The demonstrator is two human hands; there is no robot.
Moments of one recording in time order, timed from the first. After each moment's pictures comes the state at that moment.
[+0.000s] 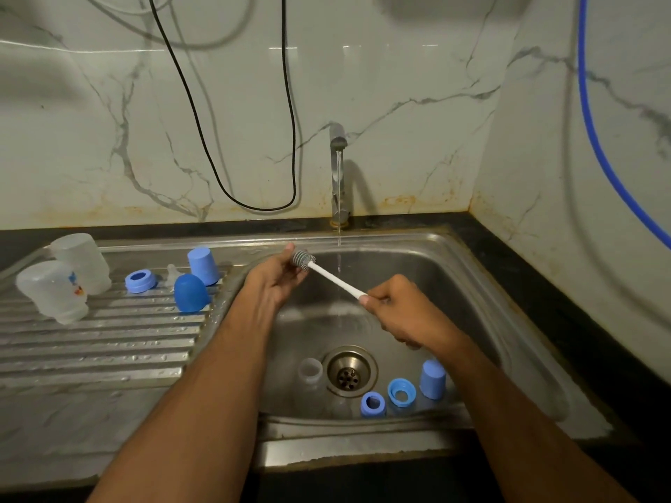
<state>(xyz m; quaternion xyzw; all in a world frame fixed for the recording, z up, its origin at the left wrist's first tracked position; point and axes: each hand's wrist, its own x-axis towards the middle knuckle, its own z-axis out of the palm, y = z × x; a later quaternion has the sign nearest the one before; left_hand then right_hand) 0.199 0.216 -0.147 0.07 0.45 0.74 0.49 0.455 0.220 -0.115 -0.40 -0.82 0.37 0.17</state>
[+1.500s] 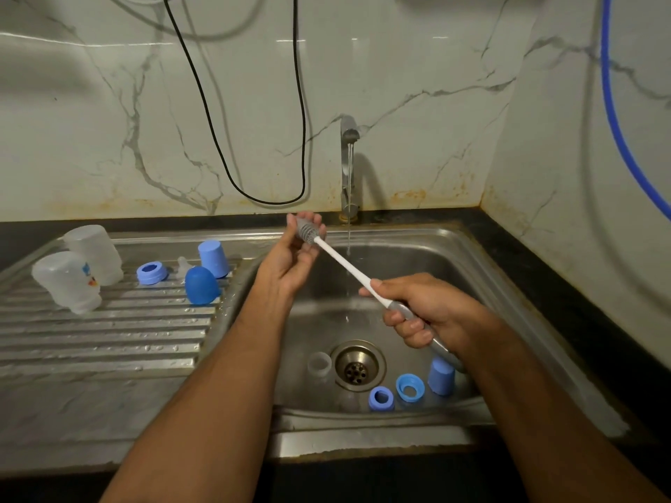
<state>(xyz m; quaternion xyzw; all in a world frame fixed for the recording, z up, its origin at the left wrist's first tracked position) 0.212 0.209 -0.133 0.08 0.21 0.81 0.54 0.464 0.221 -0.098 -0.39 -0.60 0.69 0.11</state>
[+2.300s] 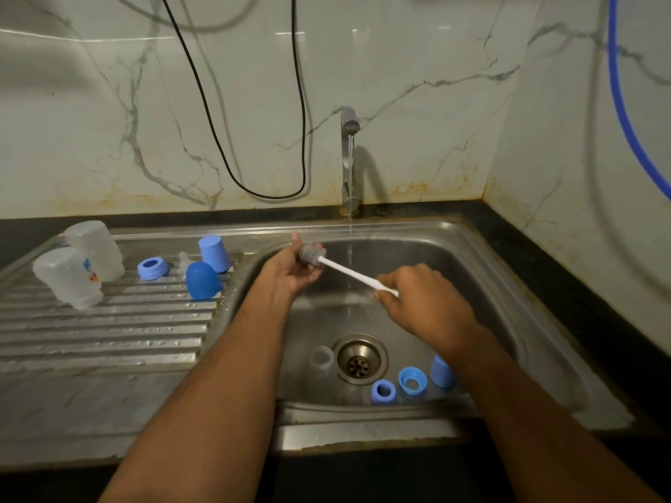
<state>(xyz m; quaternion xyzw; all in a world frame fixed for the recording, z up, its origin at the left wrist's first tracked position) 0.209 0.210 -0.147 0.05 0.44 0.73 0.52 0.458 0.220 -0.115 -0.38 -0.91 0.10 0.14</state>
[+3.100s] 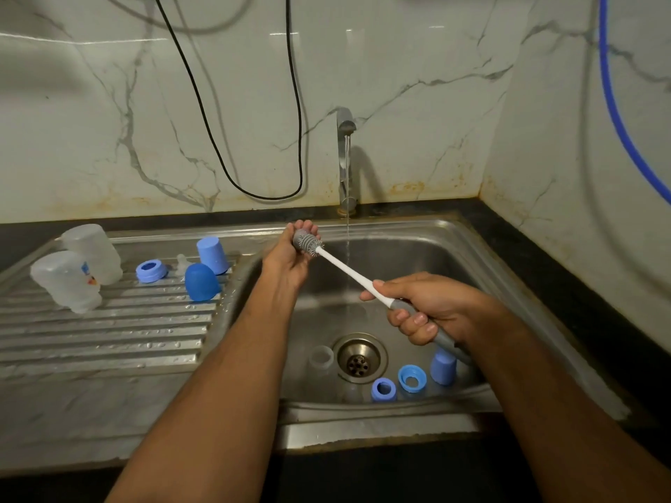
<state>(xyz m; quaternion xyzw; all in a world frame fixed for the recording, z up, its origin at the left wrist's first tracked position) 0.212 0.221 -0.139 0.04 0.33 0.83 0.46 0.472 0.222 -0.098 -0.38 -0.56 0.73 0.05</state>
